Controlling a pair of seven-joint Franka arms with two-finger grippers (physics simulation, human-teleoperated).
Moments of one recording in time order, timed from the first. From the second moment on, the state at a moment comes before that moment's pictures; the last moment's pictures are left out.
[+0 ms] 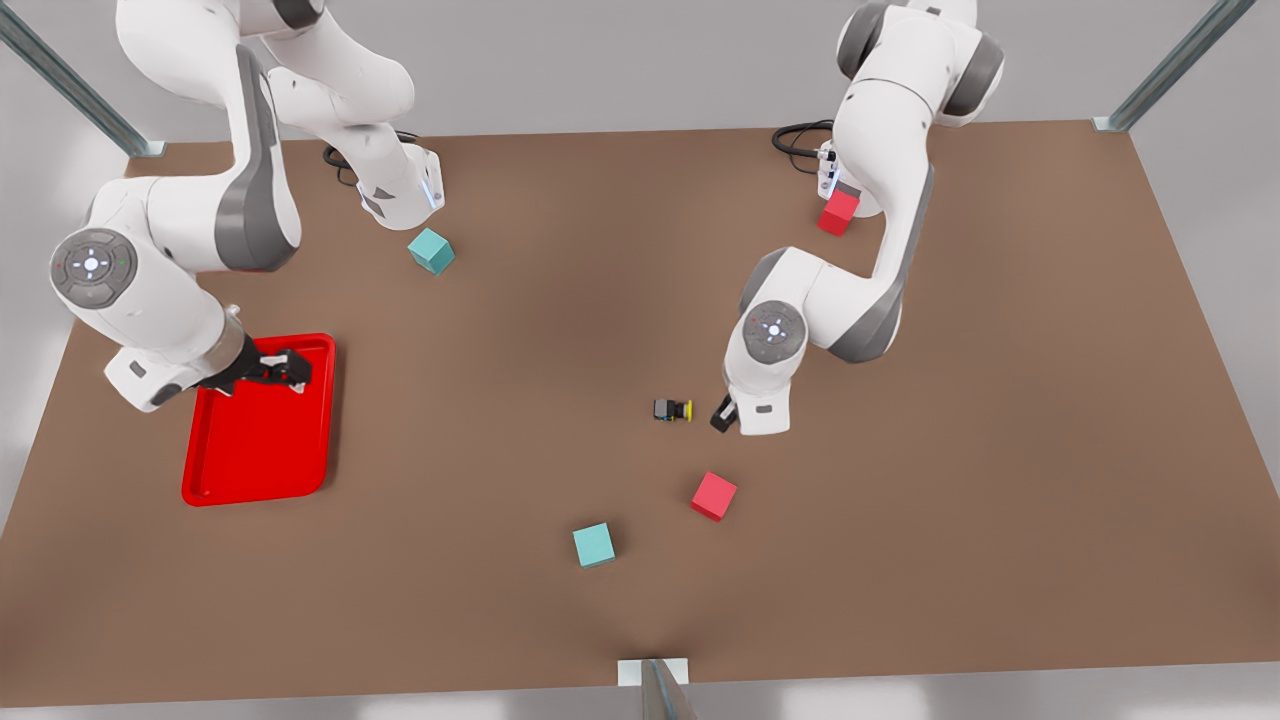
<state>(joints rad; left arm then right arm) -0.61 0.55 0.07 -1.34 -0.04 1.78 -1.43 0.07 0.15 0.01 -1.55 -0.09 1.67 0.07</state>
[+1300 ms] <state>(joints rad) -0.81 0.72 0.07 -1.65 -0.02 2.33 -2.04 0.07 0.17 0.04 -1.52 -0.09 1.70 0.36</state>
